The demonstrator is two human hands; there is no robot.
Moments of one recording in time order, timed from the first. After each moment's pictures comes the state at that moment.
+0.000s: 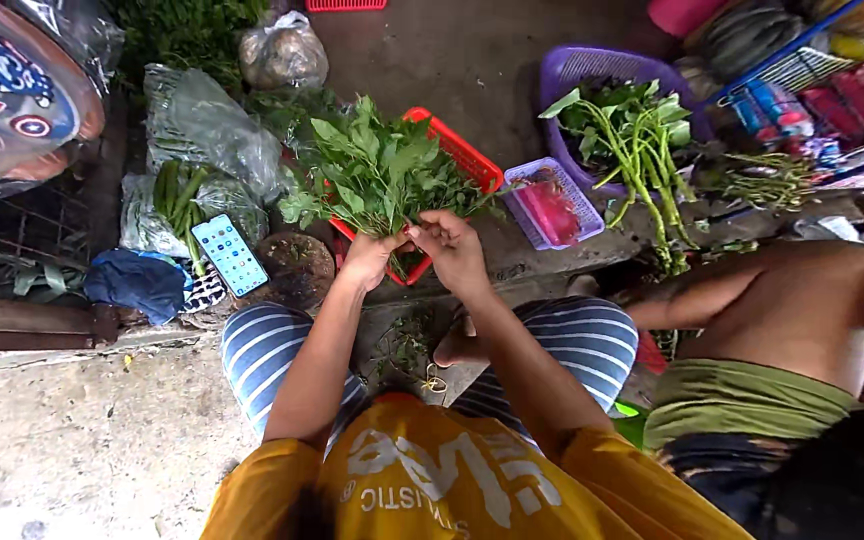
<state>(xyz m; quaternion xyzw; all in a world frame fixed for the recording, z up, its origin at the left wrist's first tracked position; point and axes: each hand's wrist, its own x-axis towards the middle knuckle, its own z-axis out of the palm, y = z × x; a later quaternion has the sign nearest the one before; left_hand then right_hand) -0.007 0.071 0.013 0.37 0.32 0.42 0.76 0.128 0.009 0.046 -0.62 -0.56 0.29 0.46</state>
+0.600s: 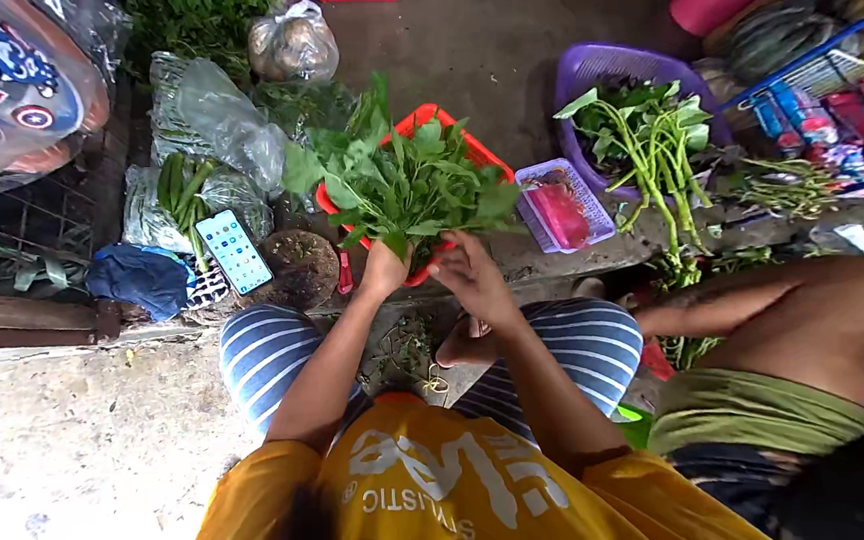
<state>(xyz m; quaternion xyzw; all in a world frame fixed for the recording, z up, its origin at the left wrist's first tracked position) -0.005 0.059 0.005 0.65 0.48 0.29 0.51 0.148 -0.020 0.033 -0.65 -0.55 0.37 0.36</state>
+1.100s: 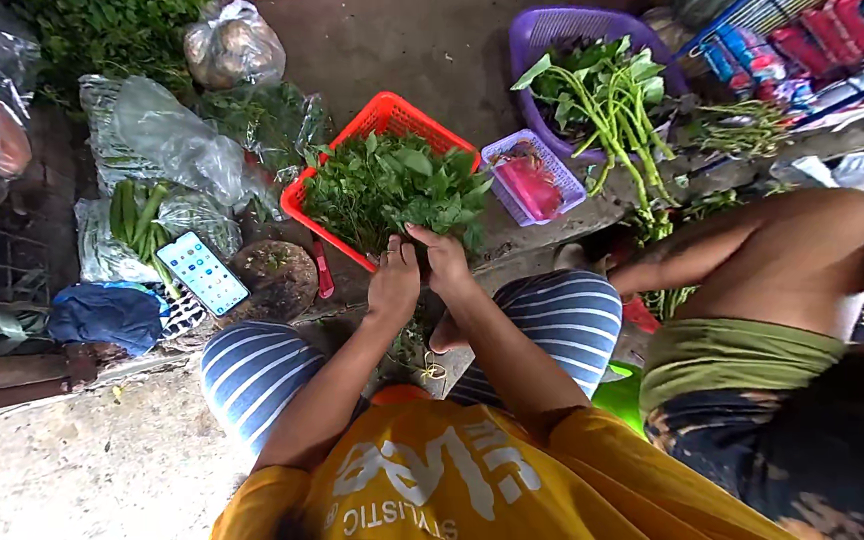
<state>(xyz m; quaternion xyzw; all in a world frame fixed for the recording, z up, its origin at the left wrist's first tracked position) 0.042 0.021 0.009 0.83 0.47 0.04 0.30 0.133 0.020 0.012 -0.62 -0.15 0.49 0.59</state>
